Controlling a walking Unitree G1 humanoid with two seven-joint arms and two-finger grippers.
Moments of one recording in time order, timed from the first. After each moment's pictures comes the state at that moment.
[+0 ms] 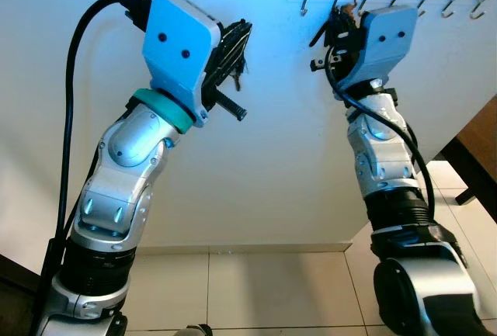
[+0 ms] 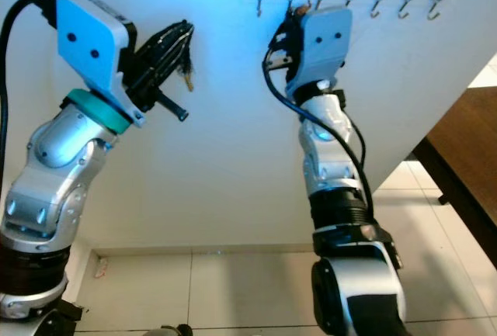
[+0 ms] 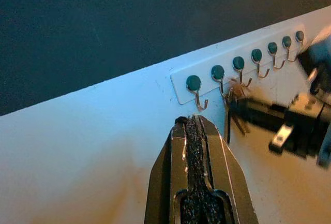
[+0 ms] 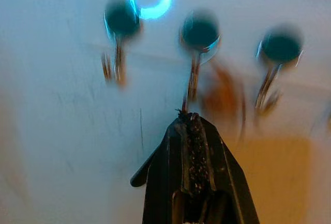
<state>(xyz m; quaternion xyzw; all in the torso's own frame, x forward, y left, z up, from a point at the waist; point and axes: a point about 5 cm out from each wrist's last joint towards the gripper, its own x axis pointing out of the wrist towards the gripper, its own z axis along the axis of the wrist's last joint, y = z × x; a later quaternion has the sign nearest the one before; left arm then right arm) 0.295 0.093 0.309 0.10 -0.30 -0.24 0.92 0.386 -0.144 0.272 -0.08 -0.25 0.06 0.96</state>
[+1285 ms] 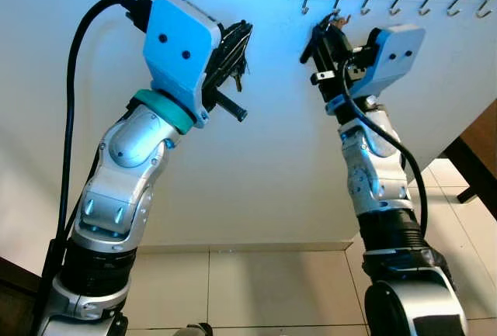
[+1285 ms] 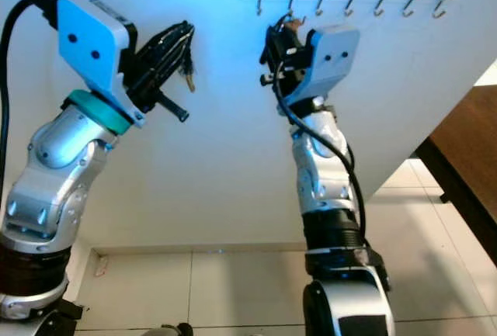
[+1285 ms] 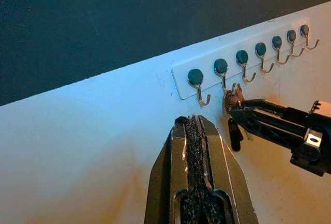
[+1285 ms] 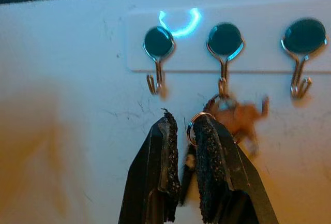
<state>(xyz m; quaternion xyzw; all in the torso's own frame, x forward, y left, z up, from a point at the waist) 0.295 0.093 0.308 0.10 -0.30 -0.24 0.92 0.364 -0.135 0.266 0.03 -0.28 0.15 0.95</state>
